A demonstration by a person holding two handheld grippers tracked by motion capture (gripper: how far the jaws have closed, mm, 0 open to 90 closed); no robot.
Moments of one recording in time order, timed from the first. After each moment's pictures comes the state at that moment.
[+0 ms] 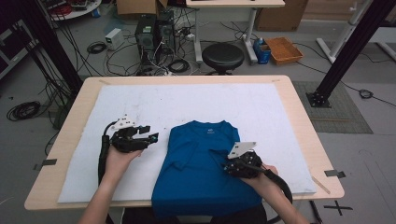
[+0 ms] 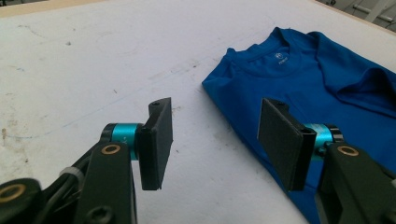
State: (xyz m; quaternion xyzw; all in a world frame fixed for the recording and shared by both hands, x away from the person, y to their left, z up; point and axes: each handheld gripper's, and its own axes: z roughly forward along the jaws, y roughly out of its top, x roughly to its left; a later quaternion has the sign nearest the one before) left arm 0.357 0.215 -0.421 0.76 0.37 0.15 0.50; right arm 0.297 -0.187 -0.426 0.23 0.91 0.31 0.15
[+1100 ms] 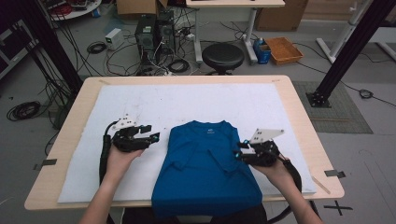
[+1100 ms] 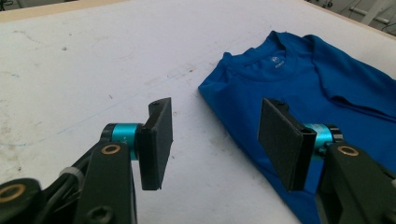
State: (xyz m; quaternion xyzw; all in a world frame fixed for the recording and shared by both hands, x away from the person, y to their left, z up) left arm 0.358 0.209 -0.420 0.76 0.37 0.15 0.51; right arm 0.321 -0.238 -0.402 0.28 0.86 0.41 0.14
